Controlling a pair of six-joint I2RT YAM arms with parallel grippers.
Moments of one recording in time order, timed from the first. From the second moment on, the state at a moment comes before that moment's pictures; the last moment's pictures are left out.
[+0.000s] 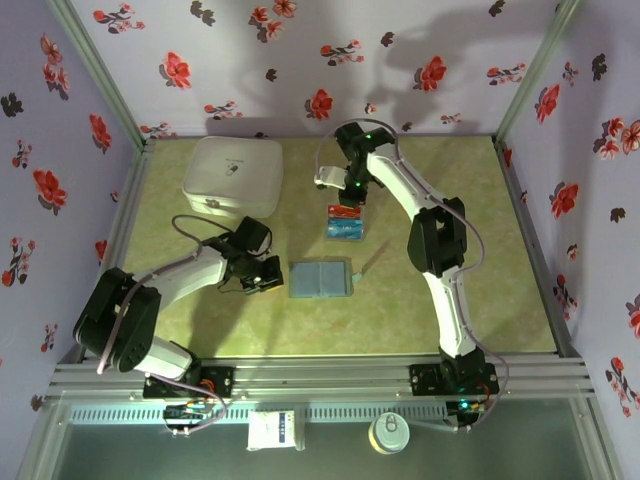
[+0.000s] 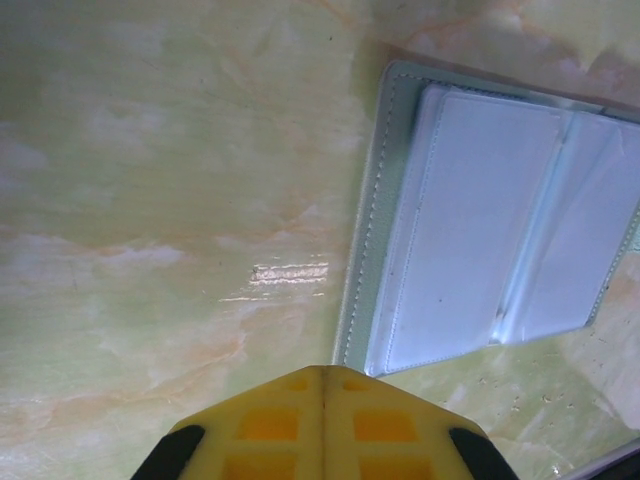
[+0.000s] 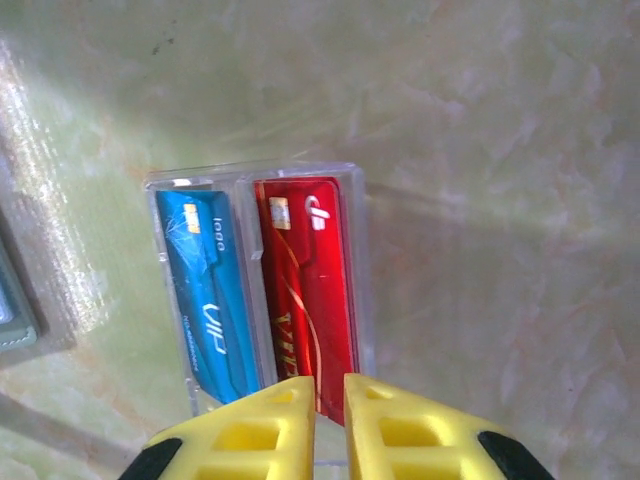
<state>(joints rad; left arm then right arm) -0.58 1.47 0.79 -0.52 0.31 -0.78 0.48 2.30 2.23 -1.27 -0.13 -0.93</state>
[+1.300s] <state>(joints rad) -0.59 1.61 0.78 -0.30 0.37 -0.82 0.73 1.77 1.07 -0.30 -0.41 0.68</state>
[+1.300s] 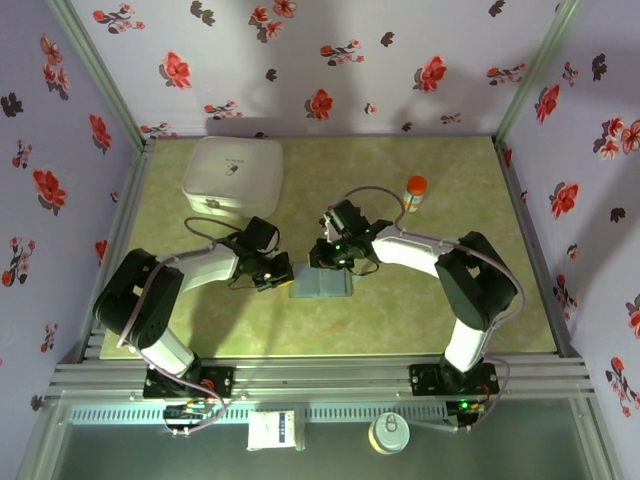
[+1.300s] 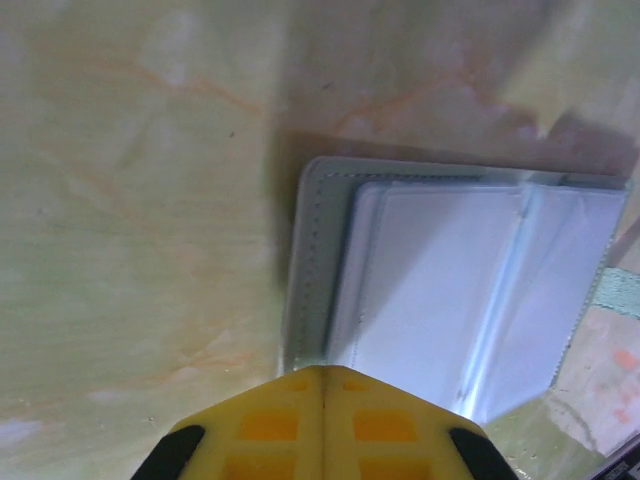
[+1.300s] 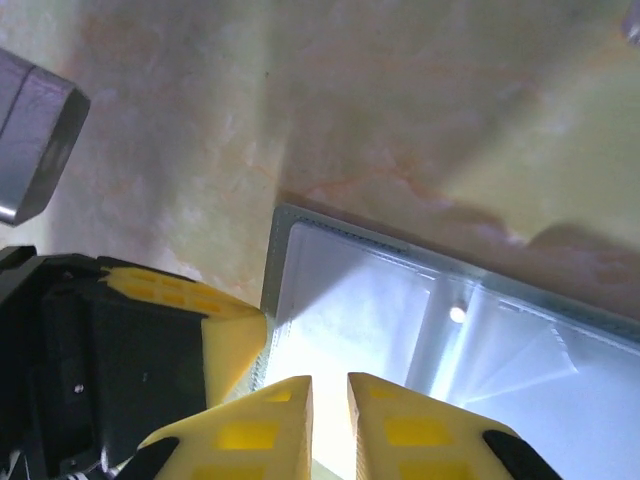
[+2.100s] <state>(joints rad) -0.59 1.63 0.78 -0.30 0.36 -0.82 0.81 1.87 1.06 -0.25 -0.38 0.77</state>
